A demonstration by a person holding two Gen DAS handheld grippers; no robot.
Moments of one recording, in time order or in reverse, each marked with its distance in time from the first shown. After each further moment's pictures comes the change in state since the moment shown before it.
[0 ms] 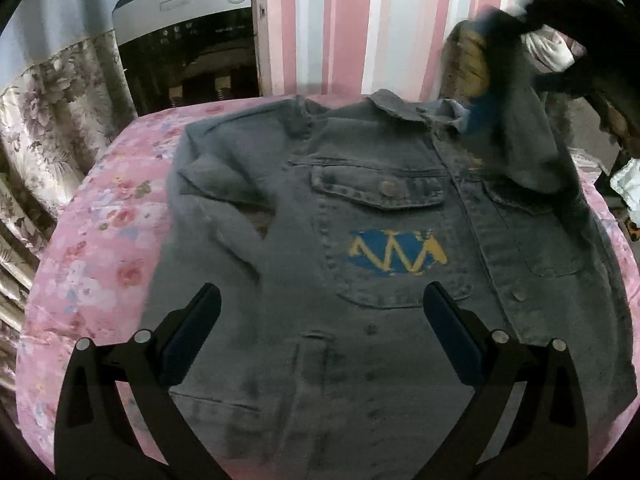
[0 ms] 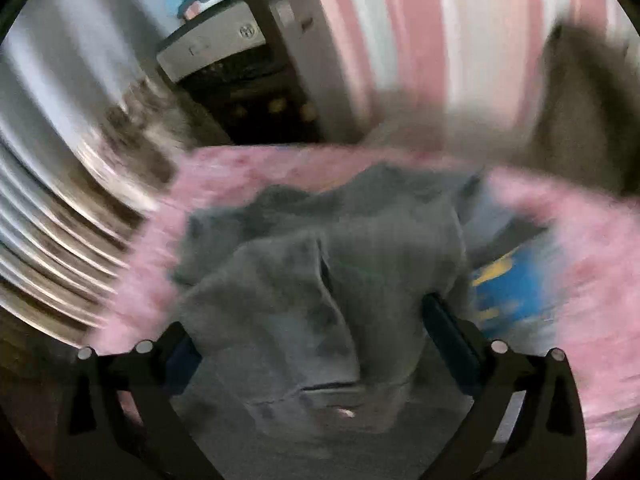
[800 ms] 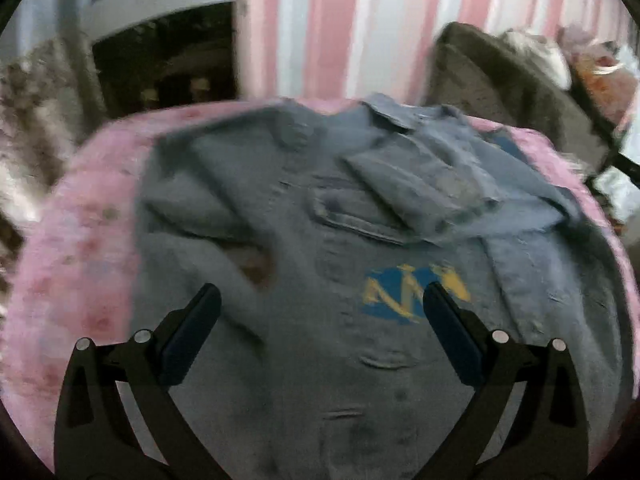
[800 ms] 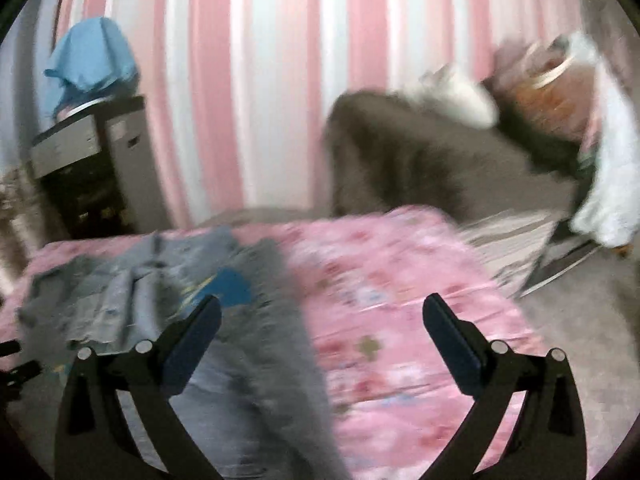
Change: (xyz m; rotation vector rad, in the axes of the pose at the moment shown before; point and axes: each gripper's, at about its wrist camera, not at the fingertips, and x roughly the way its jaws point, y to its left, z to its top) left arm 0.044 0.023 0.023 0.029 -0.012 -0.154; right arm -0.123 -0.099 -0.173 0.104 -0.655 -0.685
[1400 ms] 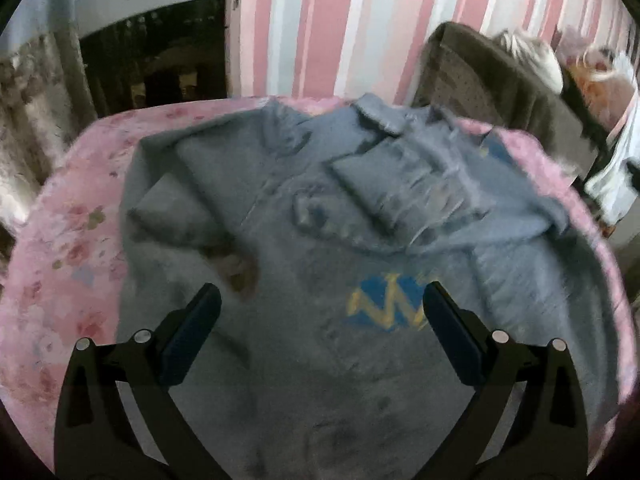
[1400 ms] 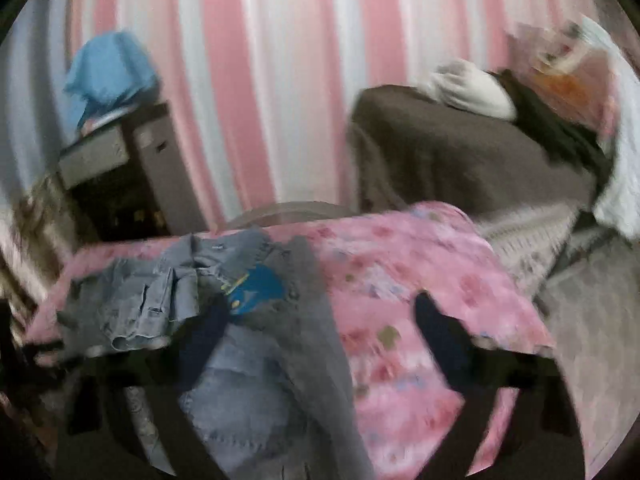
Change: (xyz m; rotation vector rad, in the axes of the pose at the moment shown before) left arm -0.002 -0.002 0.022 -0.029 0.028 -0.023; right arm 0.009 0.008 0.024 -0.022 0.086 0.171
